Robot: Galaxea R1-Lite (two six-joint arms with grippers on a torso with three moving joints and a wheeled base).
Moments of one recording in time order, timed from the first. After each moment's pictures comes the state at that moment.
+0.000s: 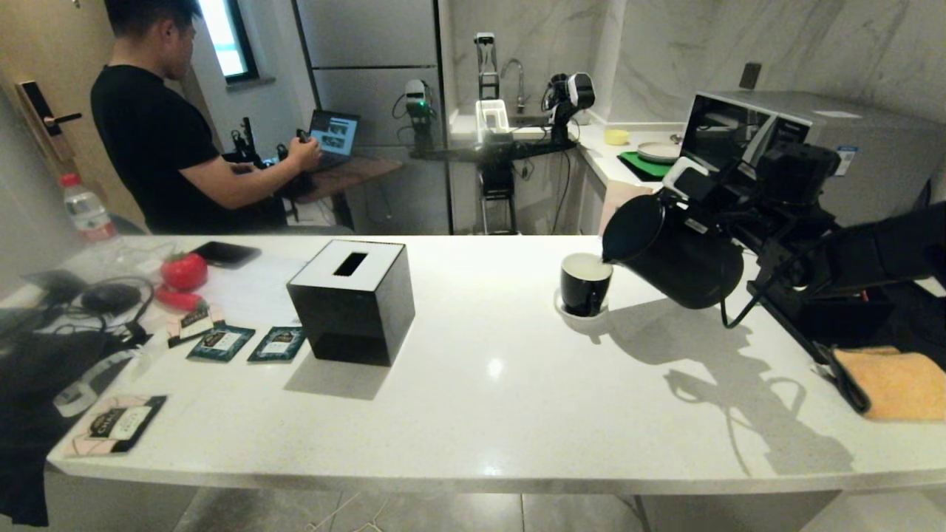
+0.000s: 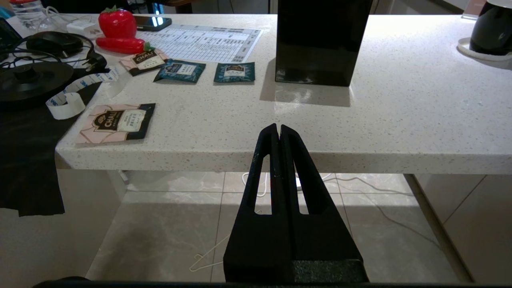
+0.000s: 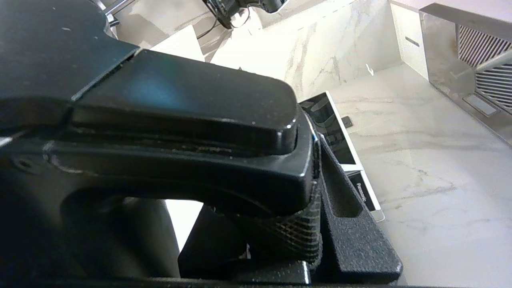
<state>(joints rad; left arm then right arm) 0.00 0.00 0.00 -0.01 0.00 -0.02 0.06 2.17 -1.49 -0.83 0.00 -1.08</state>
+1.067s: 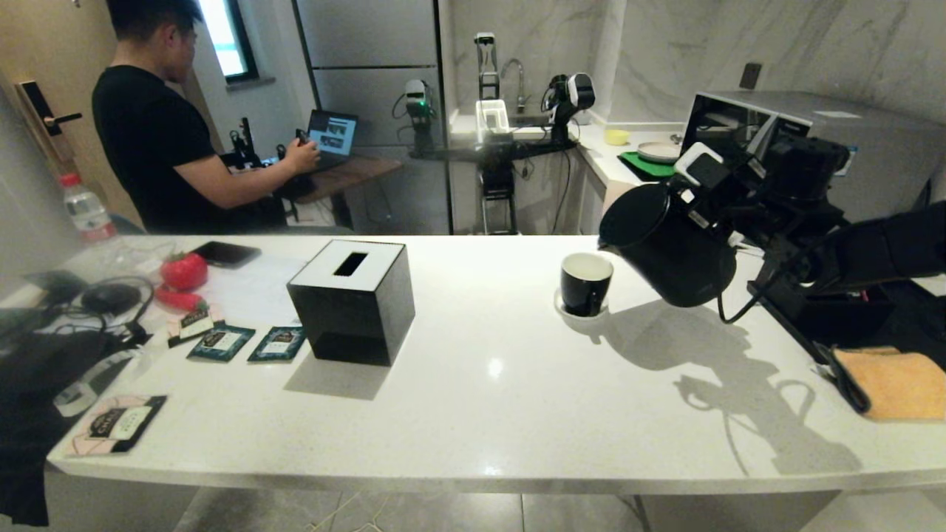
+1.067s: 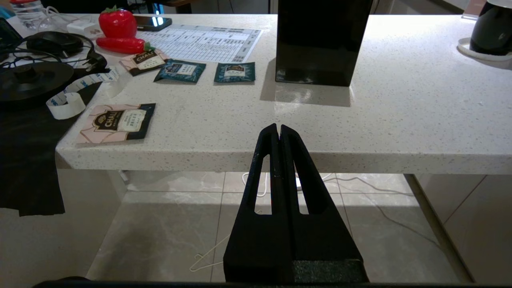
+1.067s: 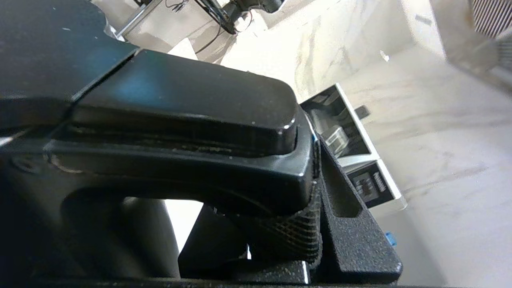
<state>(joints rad) 0.00 0.00 0.00 -0.01 0.00 -0.01 0.05 2.15 -1.49 -0.82 0.00 -0.93</state>
